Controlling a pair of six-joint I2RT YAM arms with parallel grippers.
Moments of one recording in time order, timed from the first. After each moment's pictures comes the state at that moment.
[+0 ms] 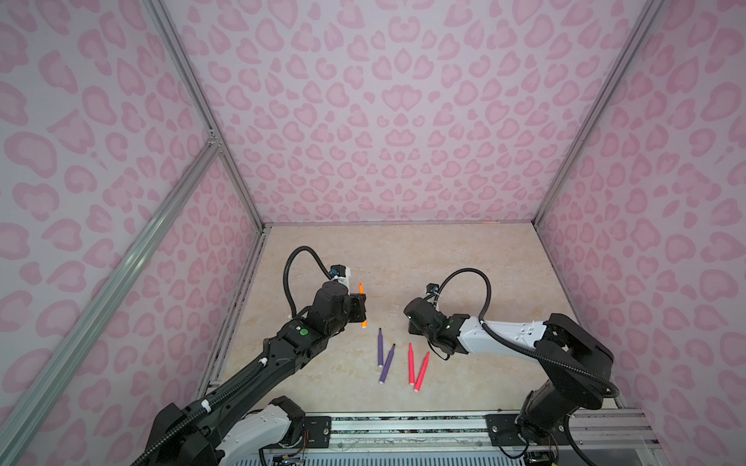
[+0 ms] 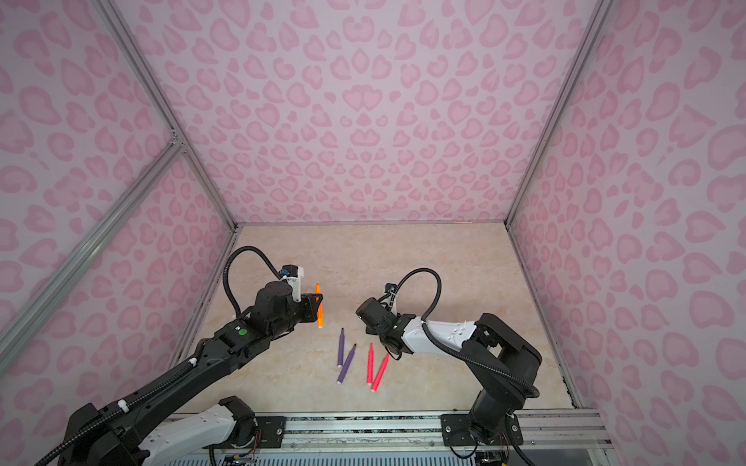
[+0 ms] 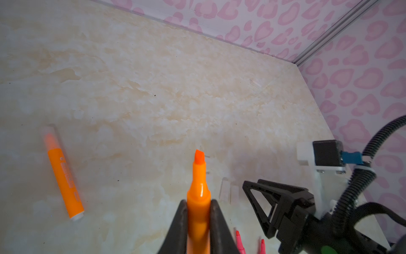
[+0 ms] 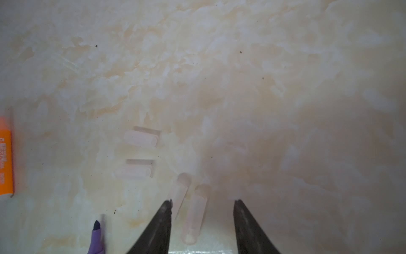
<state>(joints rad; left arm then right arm) -0.60 1.03 0.70 -0.23 -0.08 -0.55 0.92 1.67 0.87 -0.18 0.45 0.92</state>
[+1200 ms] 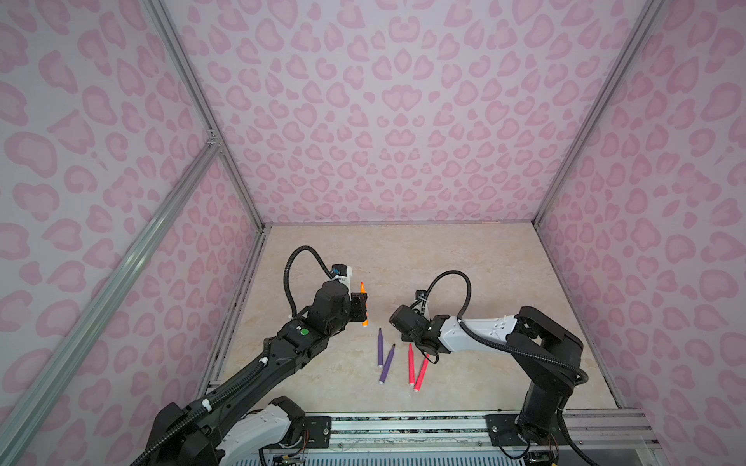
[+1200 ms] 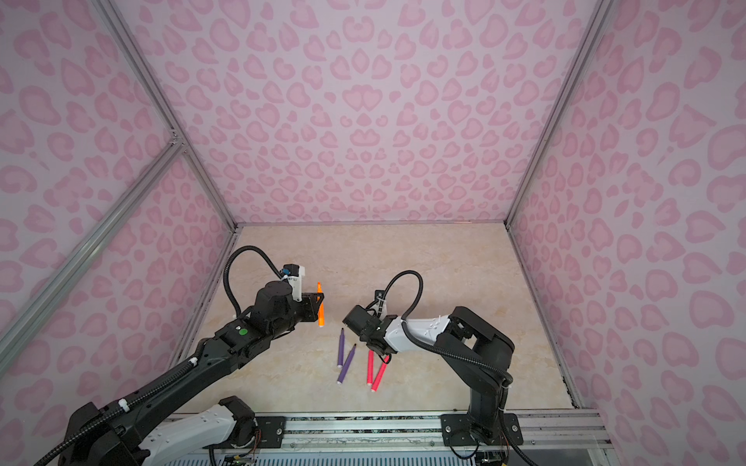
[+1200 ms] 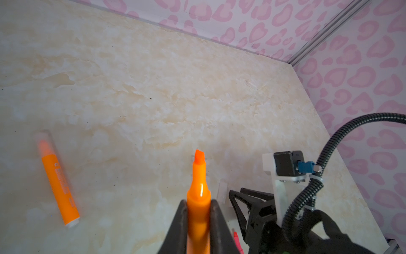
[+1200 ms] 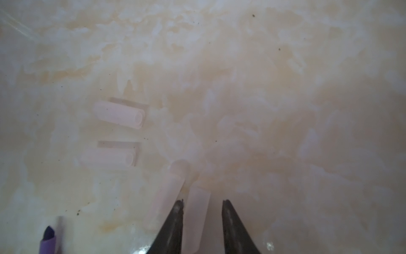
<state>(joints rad) -0.60 1.05 0.71 -0.21 -0.08 -0.55 0.97 1.82 0.97 -0.30 0.52 0.94</state>
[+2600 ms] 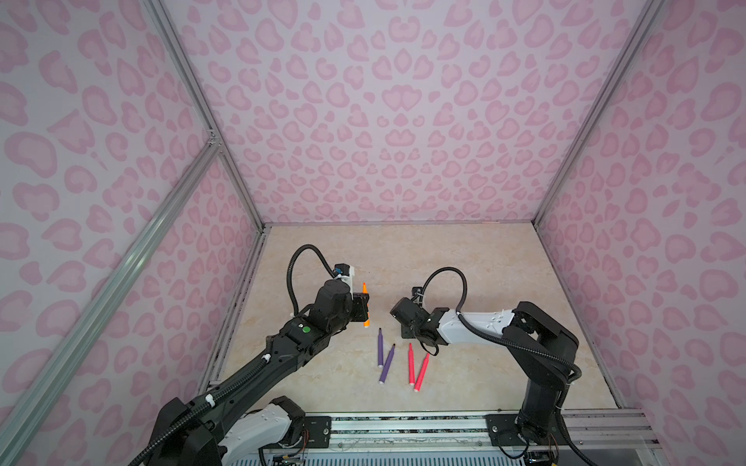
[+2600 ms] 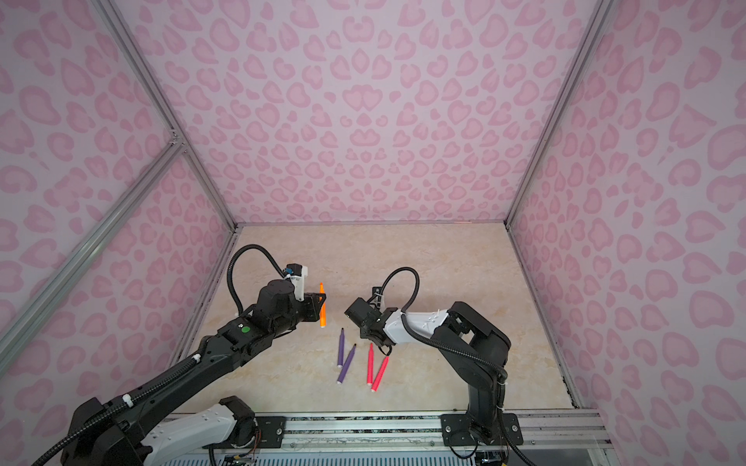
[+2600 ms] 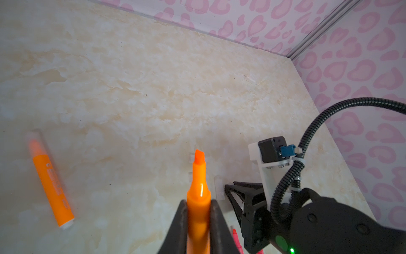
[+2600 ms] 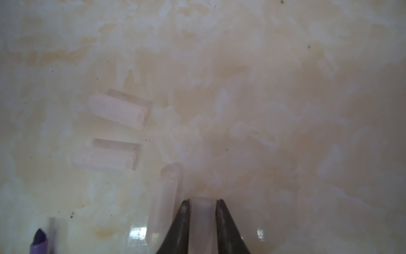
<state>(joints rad) -0.60 1.08 0.72 -0.22 -0.05 -0.54 0.92 1.85 1.02 -0.33 0.40 0.84</state>
